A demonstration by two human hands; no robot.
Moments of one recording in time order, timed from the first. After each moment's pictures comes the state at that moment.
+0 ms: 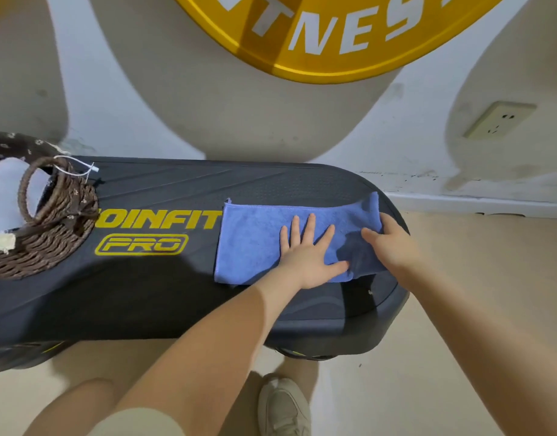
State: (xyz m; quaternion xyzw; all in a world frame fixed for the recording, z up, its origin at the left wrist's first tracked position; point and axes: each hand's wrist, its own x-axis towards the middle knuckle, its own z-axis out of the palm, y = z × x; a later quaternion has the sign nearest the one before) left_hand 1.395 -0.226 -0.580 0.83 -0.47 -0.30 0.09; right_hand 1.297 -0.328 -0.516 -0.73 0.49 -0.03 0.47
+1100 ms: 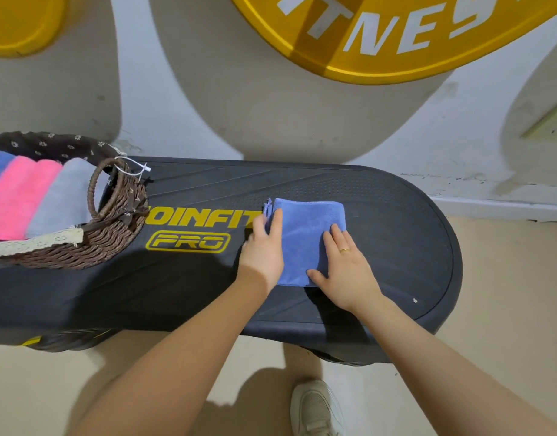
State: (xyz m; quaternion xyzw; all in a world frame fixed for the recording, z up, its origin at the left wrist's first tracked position) left_hand 1.463 -0.133 -0.573 0.92 -0.32 -0.16 0.11; right_hand 1.350 -0.233 -0.560 -0.93 0.28 0.11 0.21
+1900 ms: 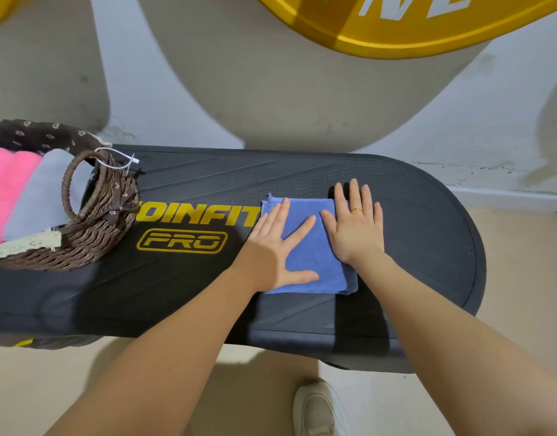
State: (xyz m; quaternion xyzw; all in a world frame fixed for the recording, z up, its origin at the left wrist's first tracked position) left_hand 1.490 -0.132 -0.609 0.83 -0.54 -0.11 0.11; right_hand 1.407 -0.288 -0.595 -0.93 0.34 0.08 0.14
